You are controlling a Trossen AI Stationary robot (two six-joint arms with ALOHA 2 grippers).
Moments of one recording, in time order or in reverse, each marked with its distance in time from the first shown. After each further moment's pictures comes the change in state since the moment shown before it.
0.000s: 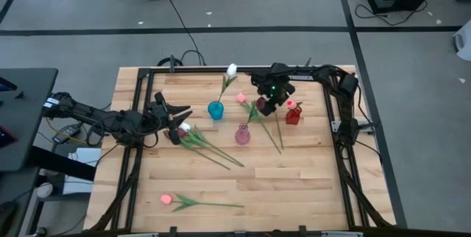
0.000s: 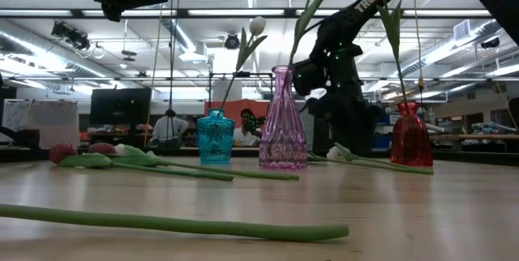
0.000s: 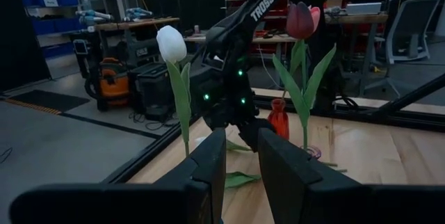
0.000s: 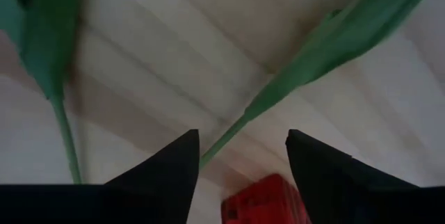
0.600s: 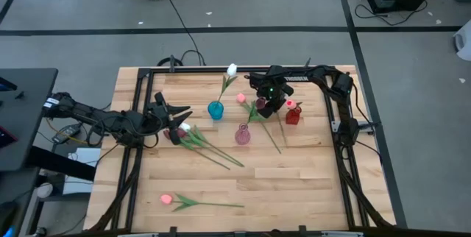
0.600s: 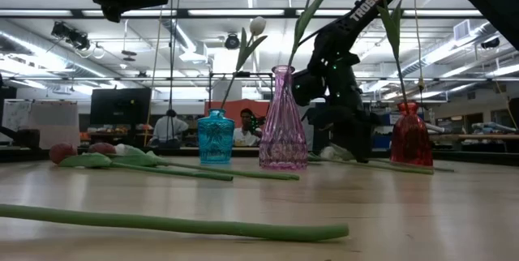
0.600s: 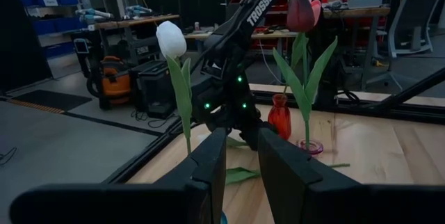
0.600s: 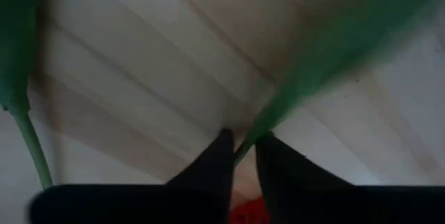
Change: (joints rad) left arm 0.000 -0.001 0.000 -0.022 0.000 0.005; right arm 0.003 0.055 -0.003 0.023 0.009 -0.043
